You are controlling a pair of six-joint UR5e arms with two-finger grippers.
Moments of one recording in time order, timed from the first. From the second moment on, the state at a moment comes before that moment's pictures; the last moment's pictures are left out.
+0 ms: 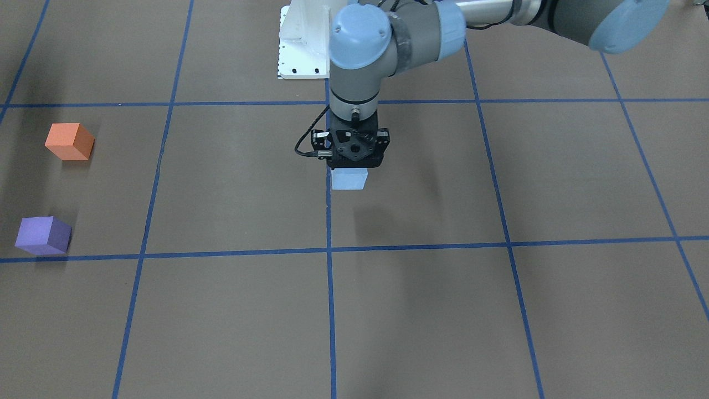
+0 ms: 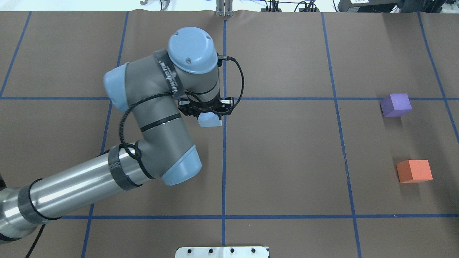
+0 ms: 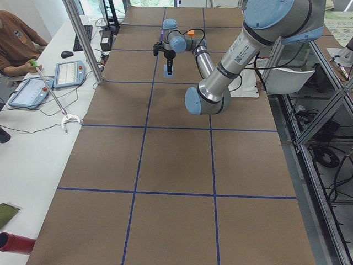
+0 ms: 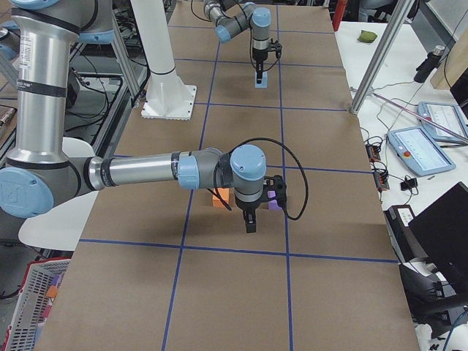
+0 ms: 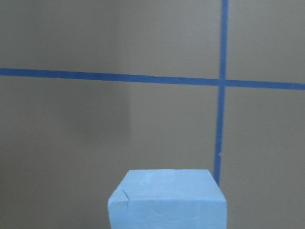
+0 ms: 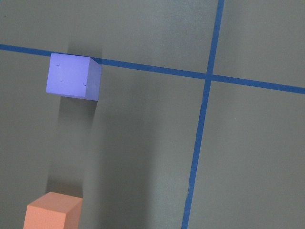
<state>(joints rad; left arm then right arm) -0.56 -2.51 -1.51 -1.43 -1.90 -1.16 1.56 -1.72 1.86 -1.62 2.41 -0.08</state>
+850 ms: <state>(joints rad) -0.49 -2.56 -1.27 -1.57 -1.83 -1.15 1.56 -1.67 1.88 -1.62 2.45 -0.04</state>
